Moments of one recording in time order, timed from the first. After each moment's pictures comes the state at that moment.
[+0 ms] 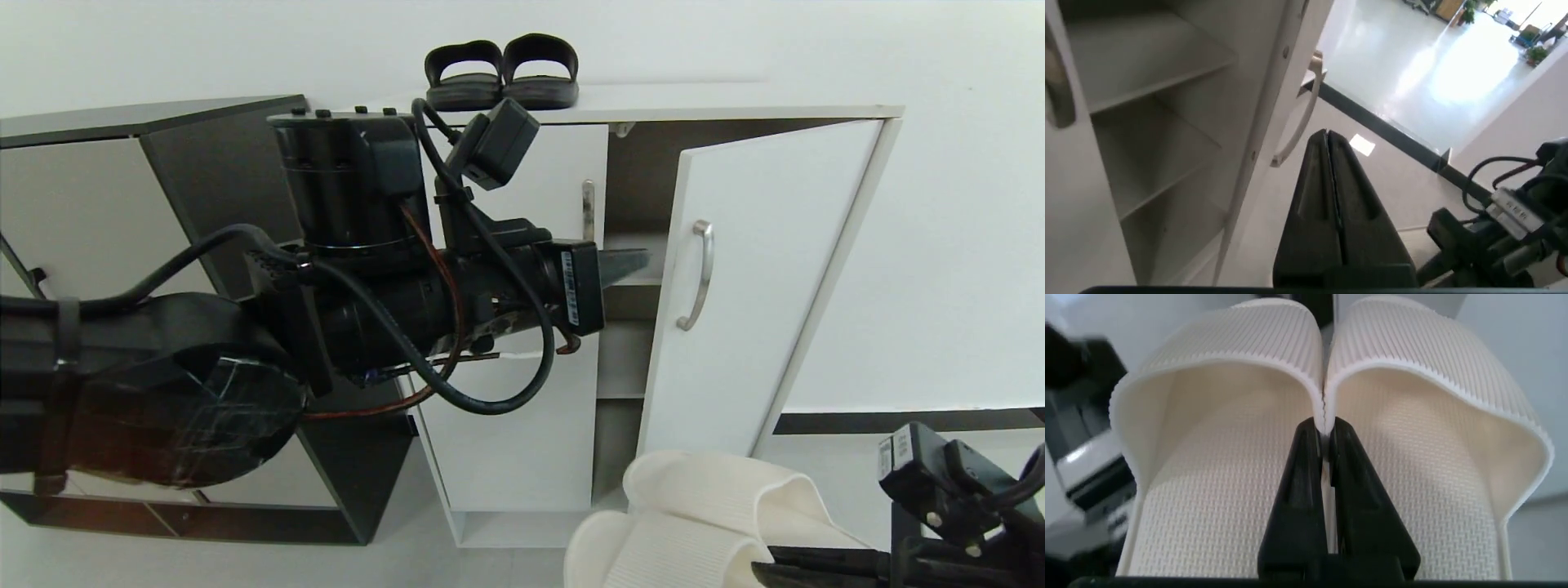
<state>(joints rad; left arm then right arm) -0.73 1.70 -1.13 -0.59 -0.34 -0.25 0.82 1.20 -0.41 -0.35 0.13 0.02</state>
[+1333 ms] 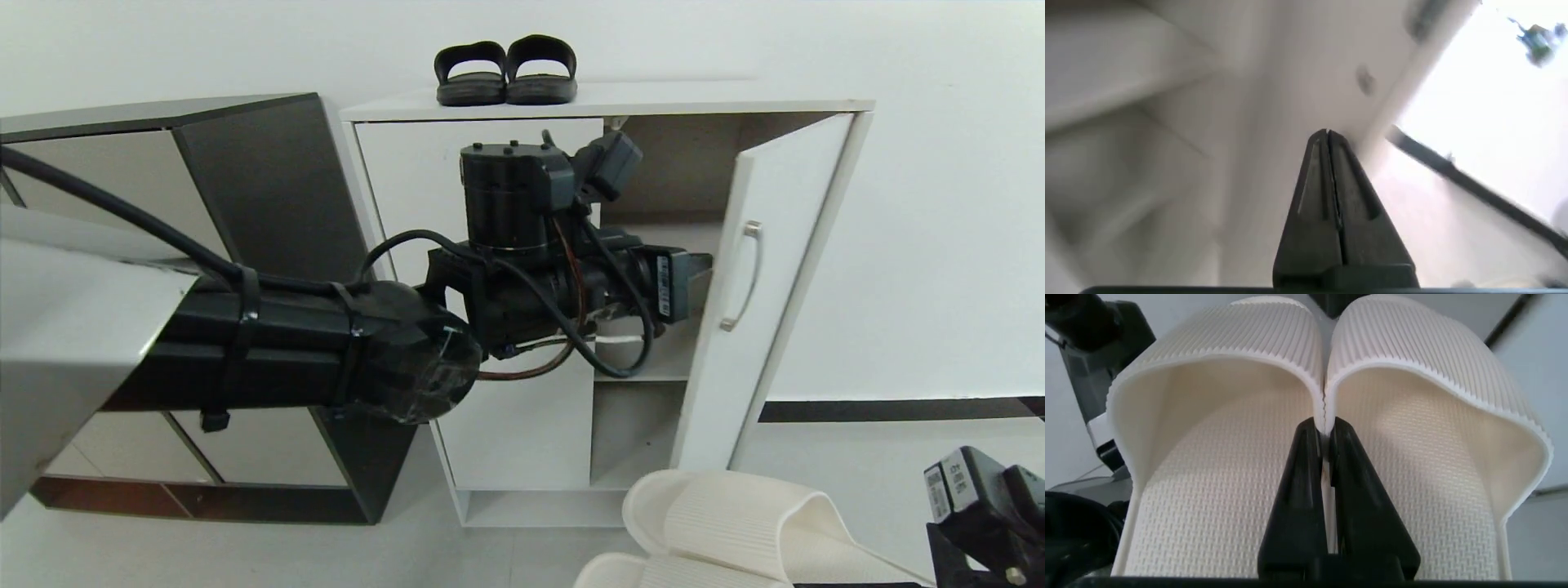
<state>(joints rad) -0.79 1.96 -1.41 -0.56 -0.33 -0.22 0.89 1.11 -0.46 -0.20 0.13 -0.01</state>
